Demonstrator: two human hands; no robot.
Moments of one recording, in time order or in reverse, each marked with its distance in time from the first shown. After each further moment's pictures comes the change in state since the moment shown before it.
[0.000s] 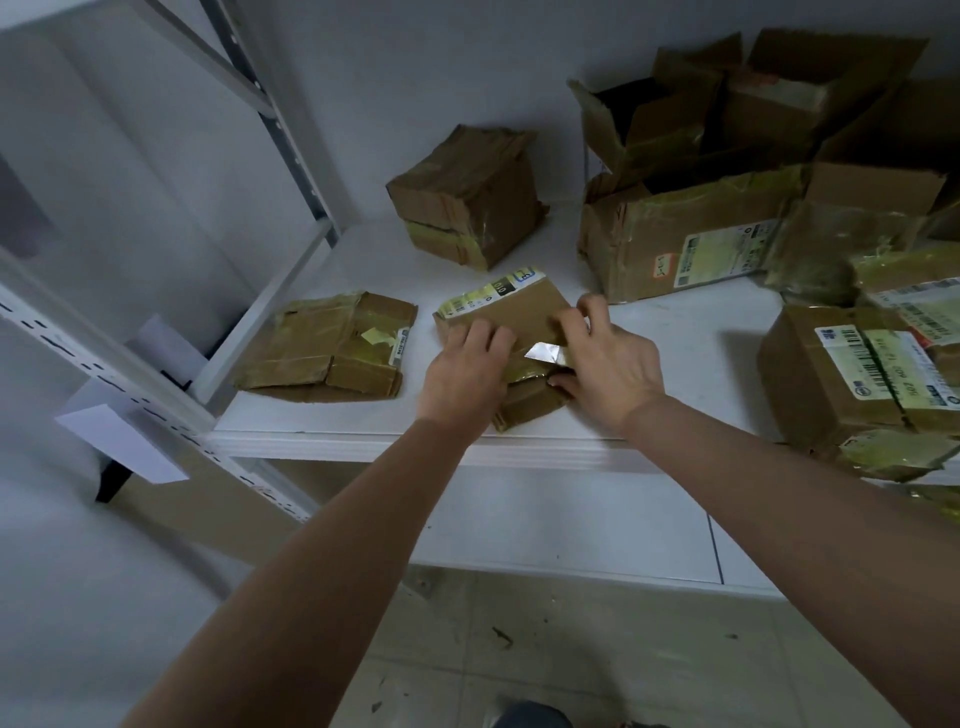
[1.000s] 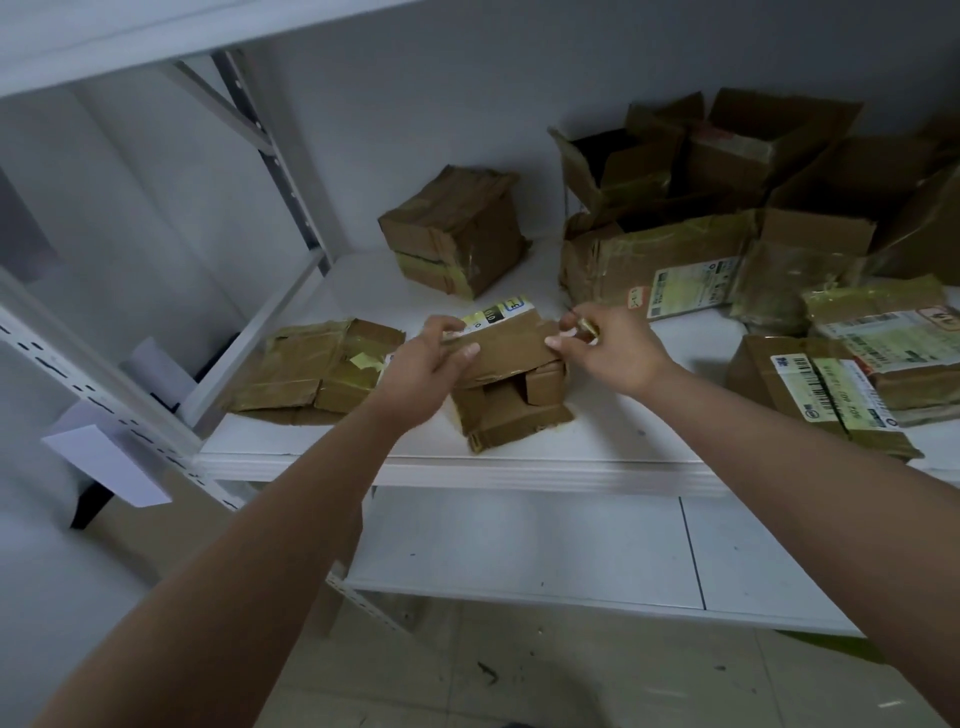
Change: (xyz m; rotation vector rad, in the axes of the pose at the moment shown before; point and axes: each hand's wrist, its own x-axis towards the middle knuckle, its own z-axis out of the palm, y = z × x) left_hand 0.011 -0.024 -0.048 -0.669 -0.169 -0.294; right_hand 0.024 0.034 -0.039 0.642 -0.060 0.178
